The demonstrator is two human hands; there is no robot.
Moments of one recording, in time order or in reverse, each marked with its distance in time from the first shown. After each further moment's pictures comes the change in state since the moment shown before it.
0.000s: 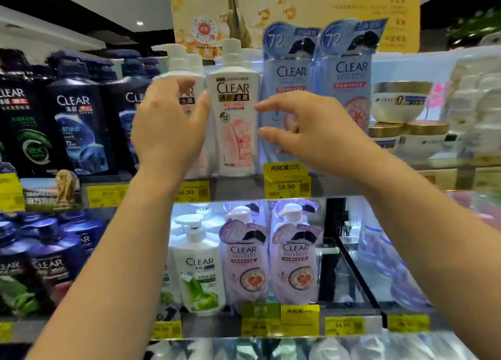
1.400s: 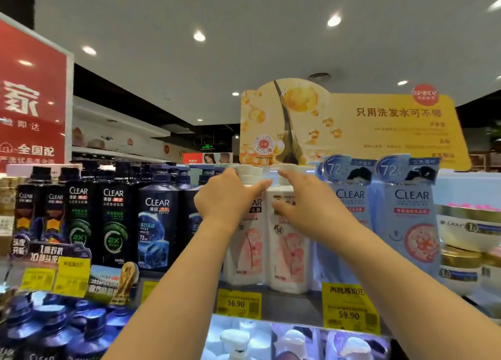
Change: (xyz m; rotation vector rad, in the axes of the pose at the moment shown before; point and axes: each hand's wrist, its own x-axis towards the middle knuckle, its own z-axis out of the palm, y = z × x) left_hand 0.091 -0.030 0.030 0.343 -0.144 -0.204; right_hand 0.115 -0.018 0.040 -0.085 0.036 0.065
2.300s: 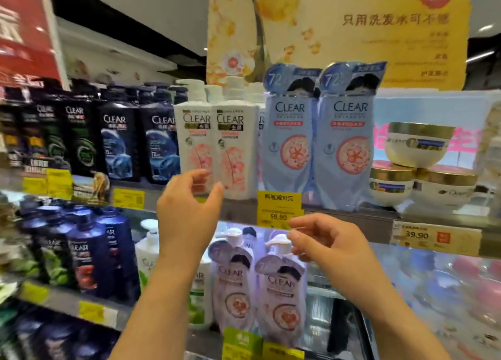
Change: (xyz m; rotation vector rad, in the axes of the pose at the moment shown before) left_hand -0.203 0.019 -0.002 -0.453 0.139 -0.101; right_hand -0.209 0.117 -0.002 0.878 -0.178 0.251
